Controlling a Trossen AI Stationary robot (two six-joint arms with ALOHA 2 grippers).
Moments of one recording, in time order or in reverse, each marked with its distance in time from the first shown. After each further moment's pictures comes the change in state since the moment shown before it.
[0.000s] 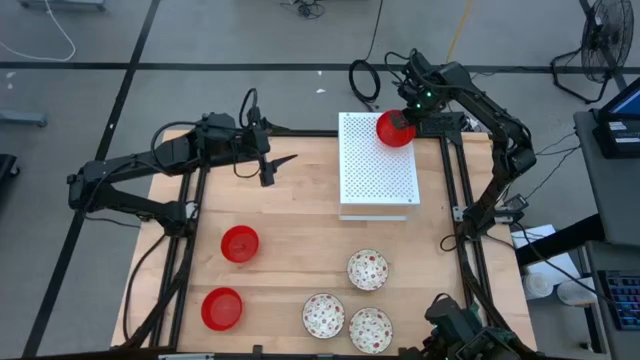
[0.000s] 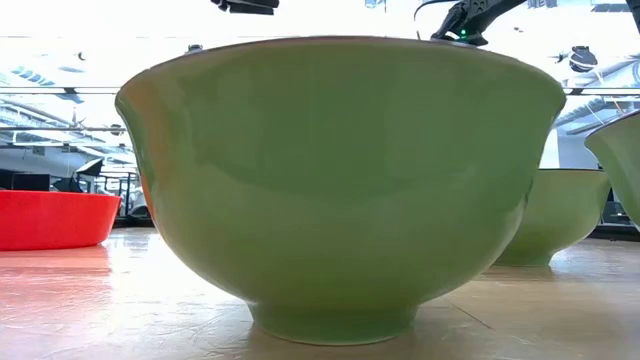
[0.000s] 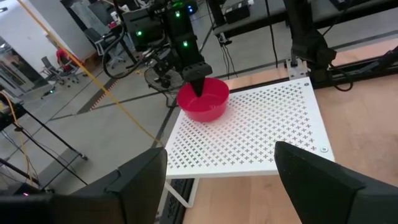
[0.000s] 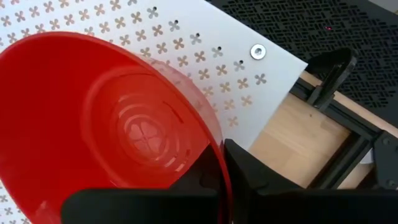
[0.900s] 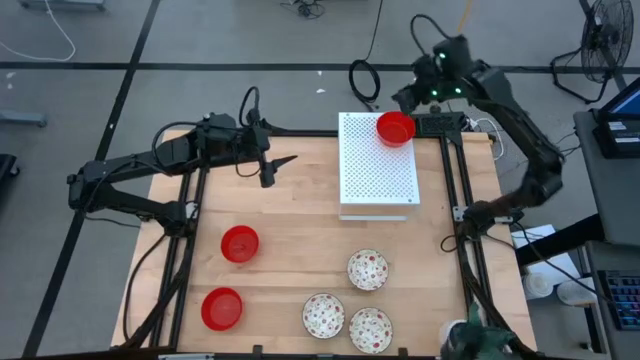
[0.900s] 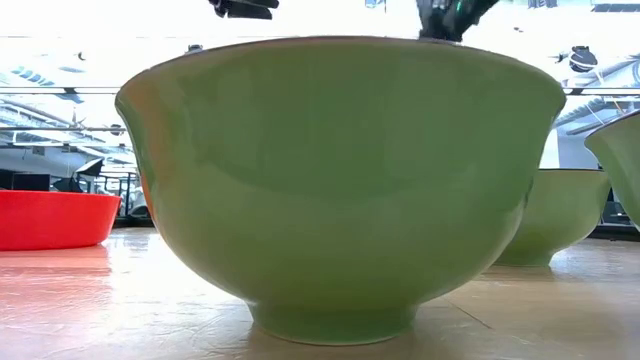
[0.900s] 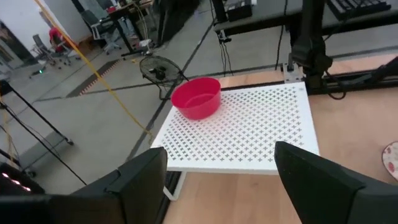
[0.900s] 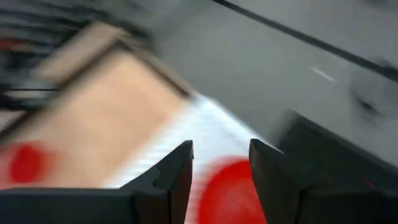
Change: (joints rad) left arm 0.000 0.002 0.000 -0.021 0.000 -0.109; right arm 0.079 -0.311 -0.024 0.400 -0.282 0.001
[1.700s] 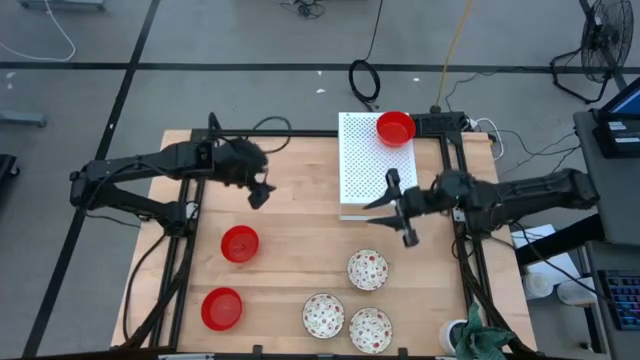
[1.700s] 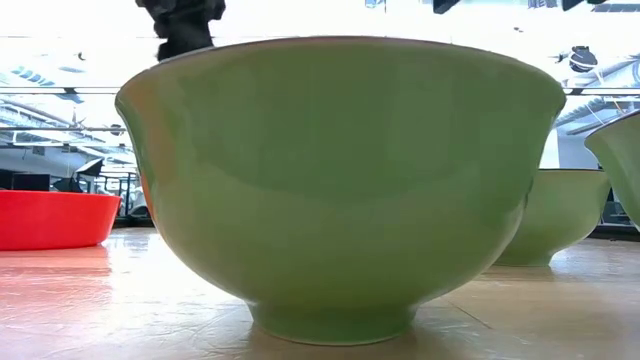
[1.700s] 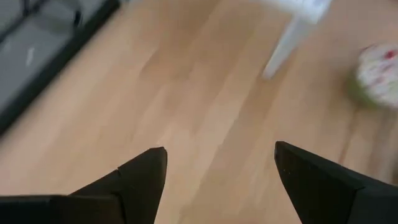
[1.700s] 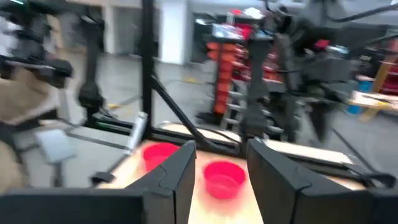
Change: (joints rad) left arm -0.063 0.019 0.000 -0.645 -0.026 -0.632; right arm 0.994 -0.445 -0.983 1.208 0.259 -0.142
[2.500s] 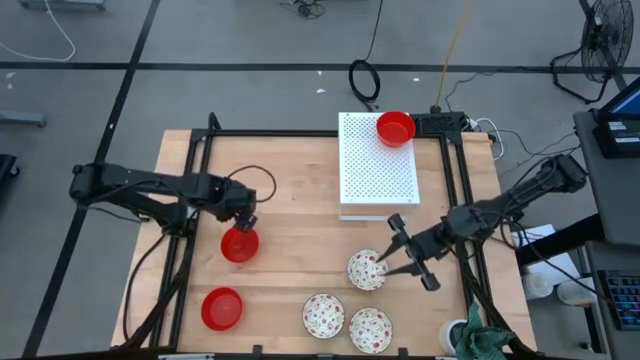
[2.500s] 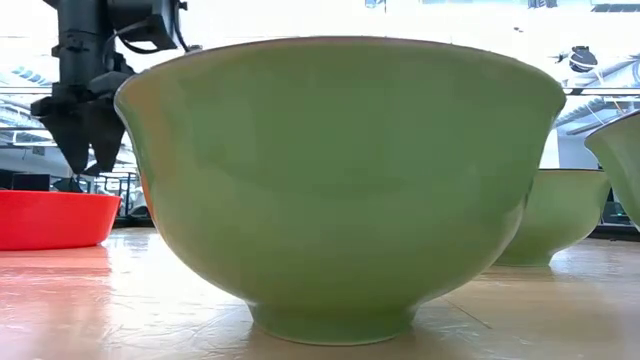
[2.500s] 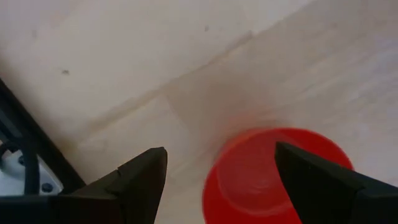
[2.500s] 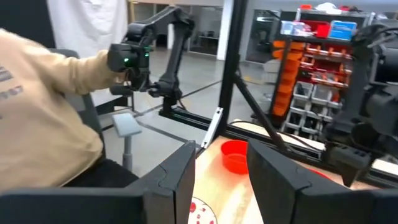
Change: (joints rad) left arm -0.193 0.000 -0.379 -0.182 0.044 -0.686; right arm 0.374 0.037 -0.023 0.034 0.078 -0.006
